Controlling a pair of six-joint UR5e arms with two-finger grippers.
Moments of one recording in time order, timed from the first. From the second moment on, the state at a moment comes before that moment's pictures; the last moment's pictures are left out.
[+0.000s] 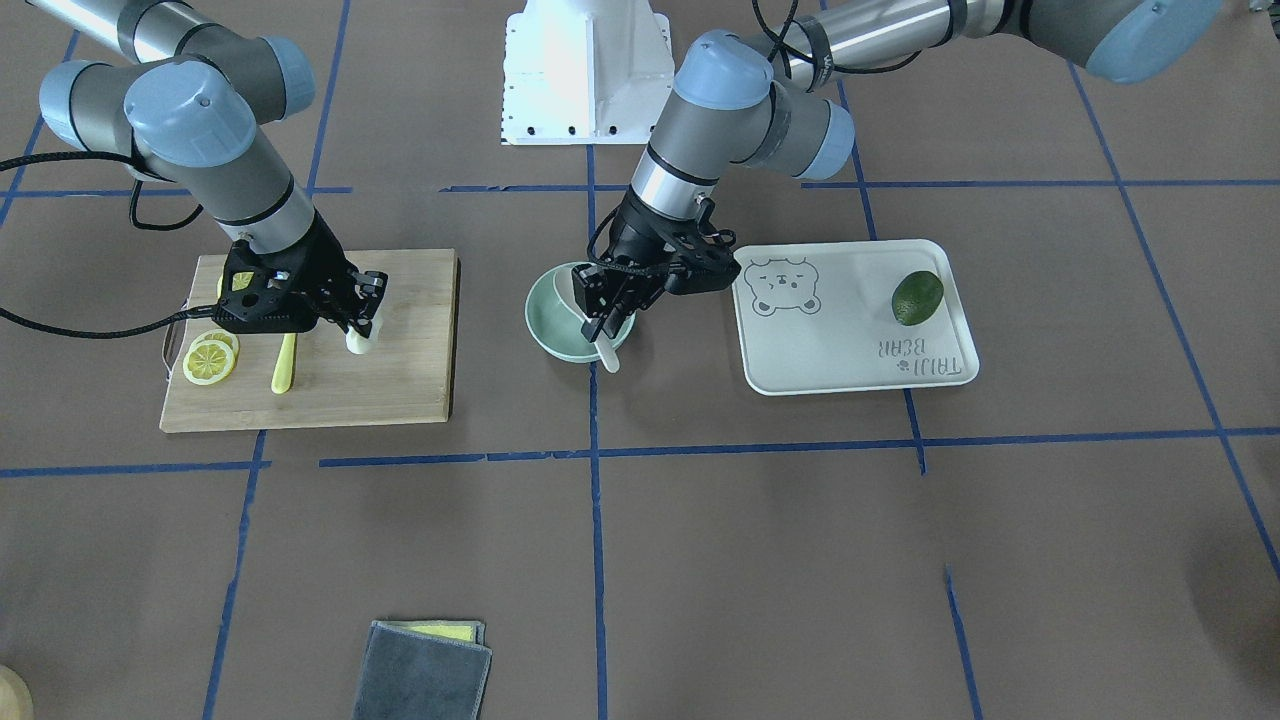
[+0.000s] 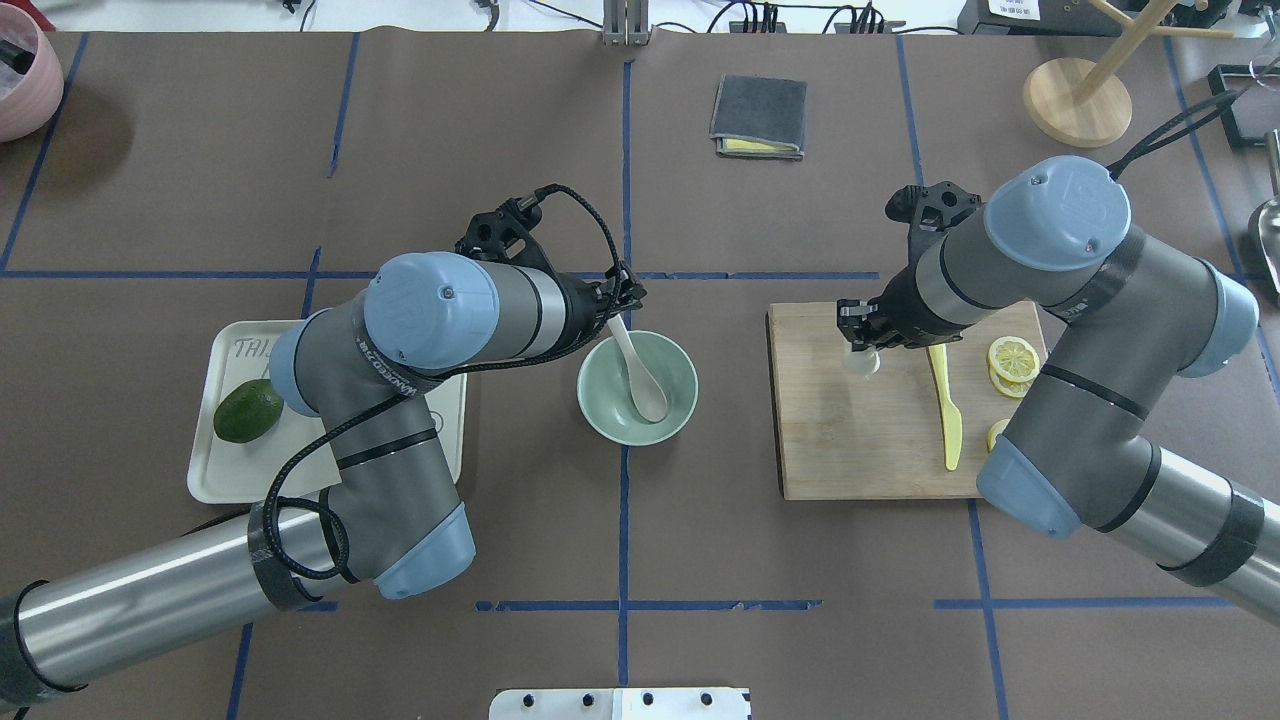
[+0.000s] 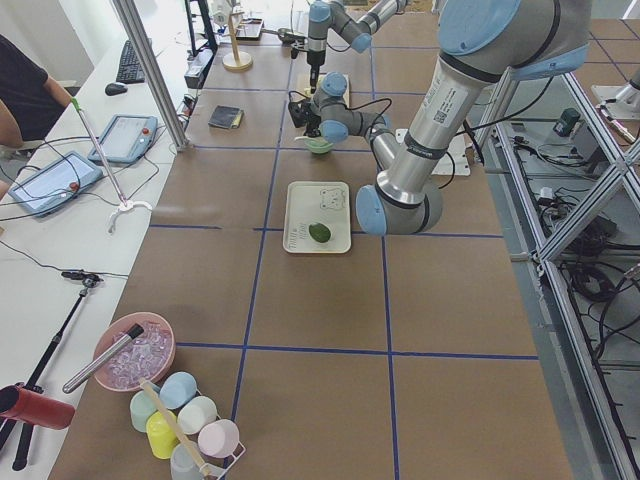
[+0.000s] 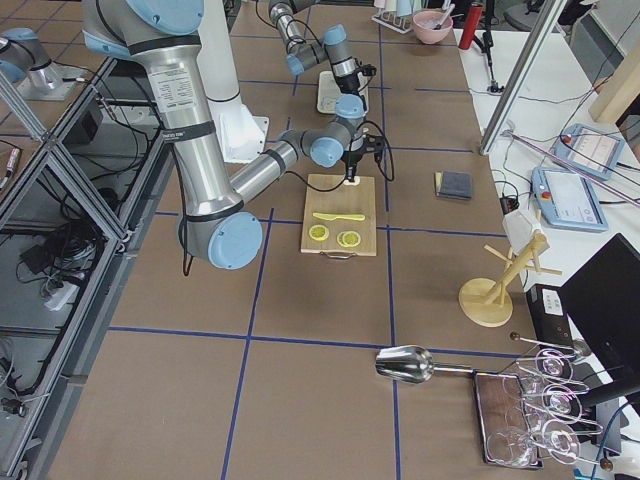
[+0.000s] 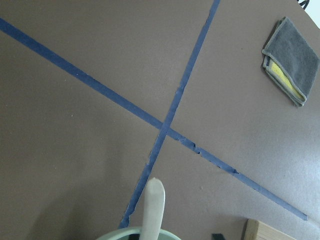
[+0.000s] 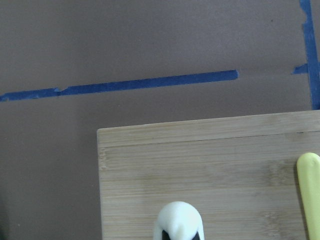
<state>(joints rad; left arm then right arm) -0.51 -2.25 -1.57 -2.13 -1.65 -1.80 0.71 -1.25 1.82 -1.33 2.01 1.18</state>
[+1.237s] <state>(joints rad) -0.83 -2.06 -1.88 -1.61 -1.80 -0.96 0.56 -1.02 1.81 -1.32 1.87 1.19</state>
